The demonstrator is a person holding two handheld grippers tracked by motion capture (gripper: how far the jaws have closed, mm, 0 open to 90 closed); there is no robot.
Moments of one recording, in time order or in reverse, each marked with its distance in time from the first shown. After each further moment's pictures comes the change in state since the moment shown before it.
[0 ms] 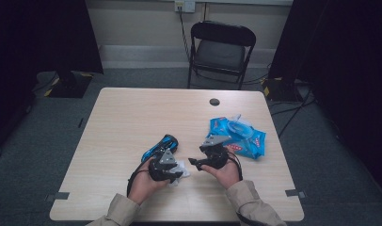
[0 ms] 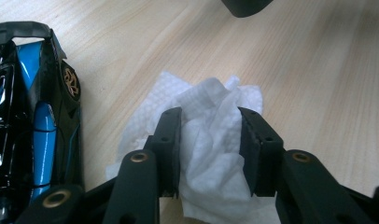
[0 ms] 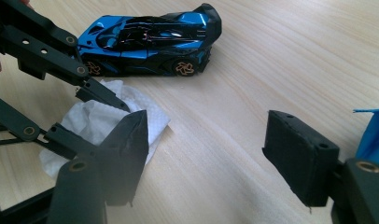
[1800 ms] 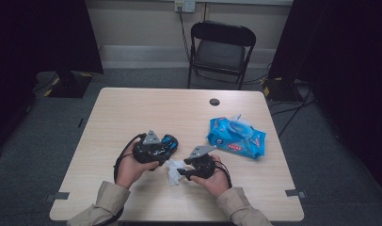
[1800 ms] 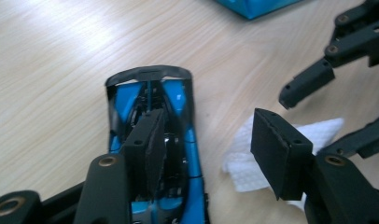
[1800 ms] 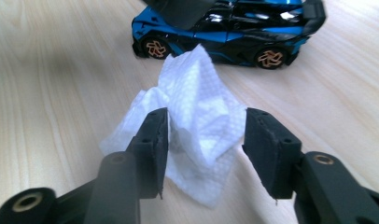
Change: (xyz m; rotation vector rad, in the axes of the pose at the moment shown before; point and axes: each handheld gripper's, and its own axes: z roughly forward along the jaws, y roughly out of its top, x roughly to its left) left arm 0.046 0.016 -0.043 -0.076 0.089 -0.101; right arm 0.037 -0.009 0.023 0.023 0.117 -0.066
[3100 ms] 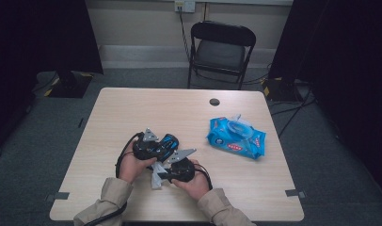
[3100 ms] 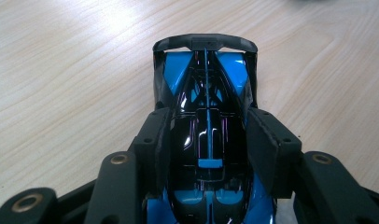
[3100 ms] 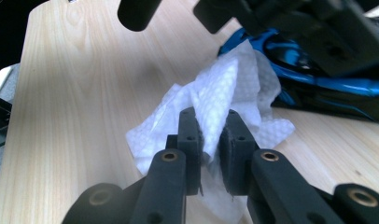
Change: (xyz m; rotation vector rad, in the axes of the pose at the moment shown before) left arm 0.026 -0.014 0.019 0.042 0.119 -0.062; right arm 0.037 0.018 0.045 -0.015 0.160 -0.008
